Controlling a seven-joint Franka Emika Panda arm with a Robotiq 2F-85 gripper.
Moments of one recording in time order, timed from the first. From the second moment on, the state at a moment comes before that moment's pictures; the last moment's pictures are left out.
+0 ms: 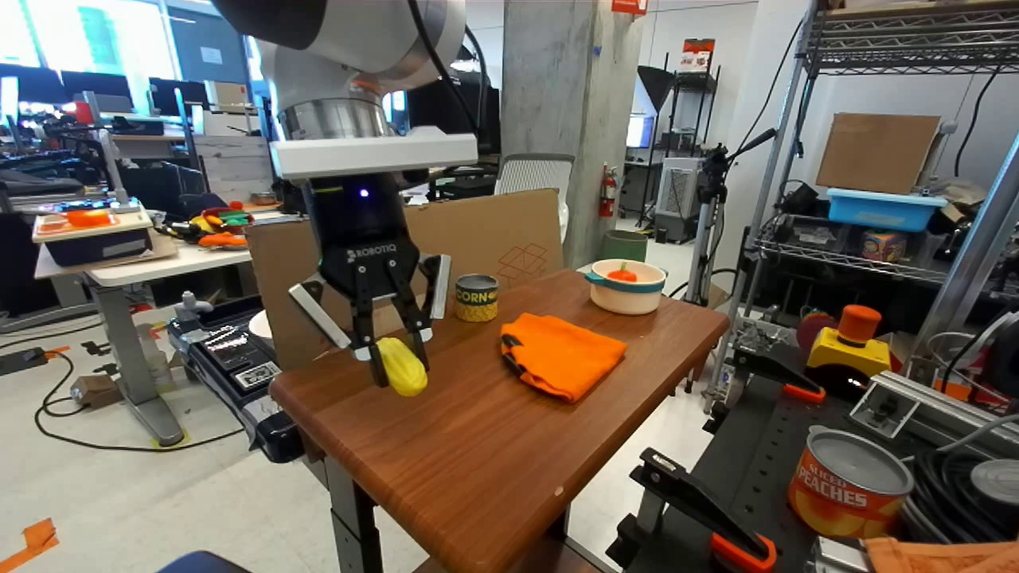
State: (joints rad) arm 0.31 0.77 0.05 -1.53 0.11 1.90 0.52
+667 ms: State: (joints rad) arm 0.31 0.78 0.01 -1.66 -0.01 1.91 0.52
